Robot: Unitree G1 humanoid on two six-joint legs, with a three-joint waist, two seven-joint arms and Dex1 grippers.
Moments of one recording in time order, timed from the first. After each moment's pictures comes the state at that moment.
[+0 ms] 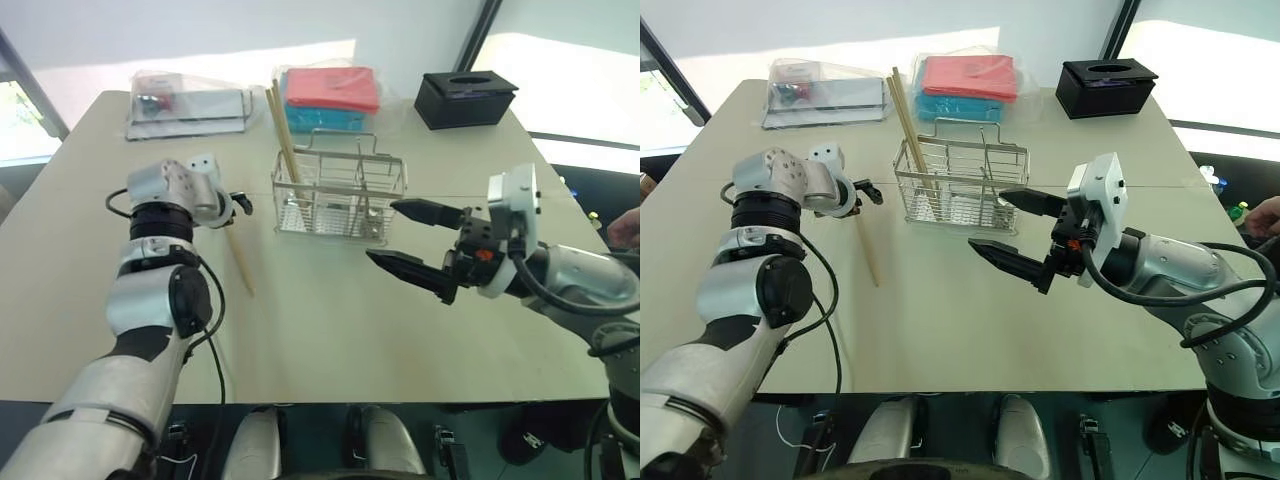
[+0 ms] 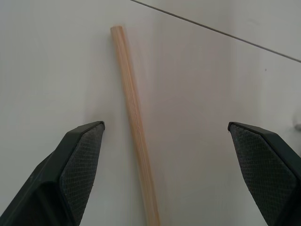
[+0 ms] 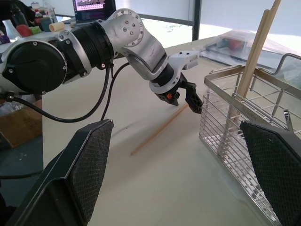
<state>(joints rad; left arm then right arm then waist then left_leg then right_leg) -1.22 0.29 0.44 0.91 -0.27 1.13 0.27 -0.30 -0.80 -0.22 -0.67 1.06 0.80 0.55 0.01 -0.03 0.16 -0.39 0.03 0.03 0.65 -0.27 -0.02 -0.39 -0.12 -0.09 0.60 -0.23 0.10</state>
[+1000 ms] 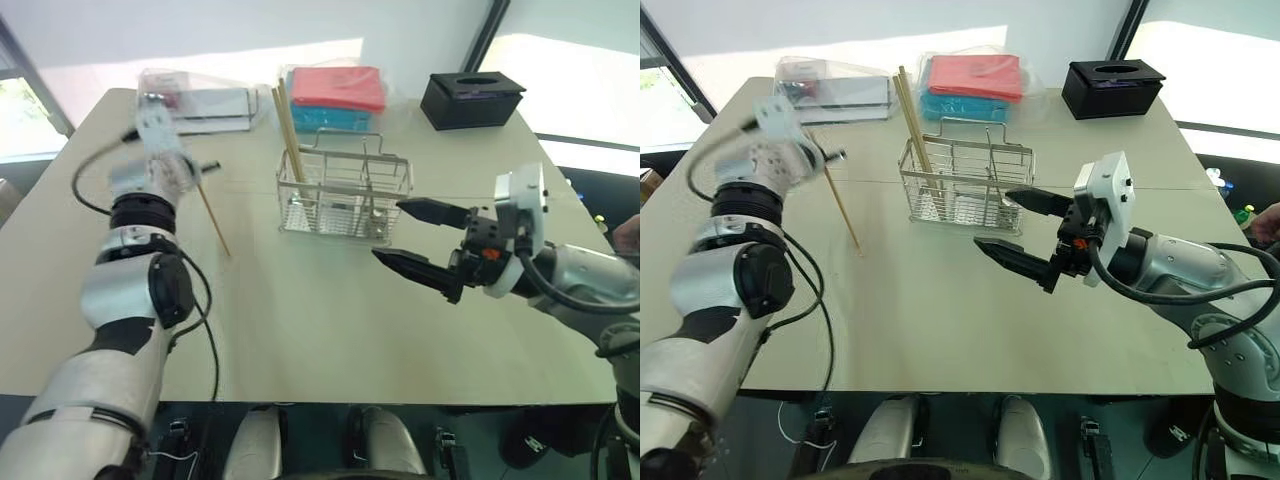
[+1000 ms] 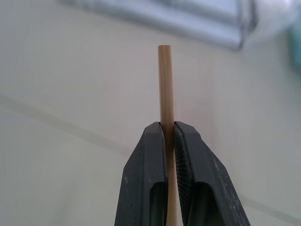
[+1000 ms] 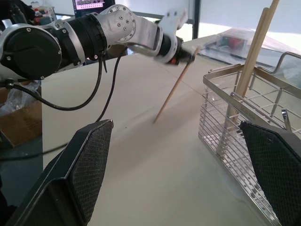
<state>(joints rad) -1.26 0.43 0.32 0.99 -0.18 0.44 0.04 -0.29 -0.81 -0.24 -0.67 1.08 0.80 0.54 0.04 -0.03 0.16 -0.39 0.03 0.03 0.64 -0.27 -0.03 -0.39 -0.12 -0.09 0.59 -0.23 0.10</state>
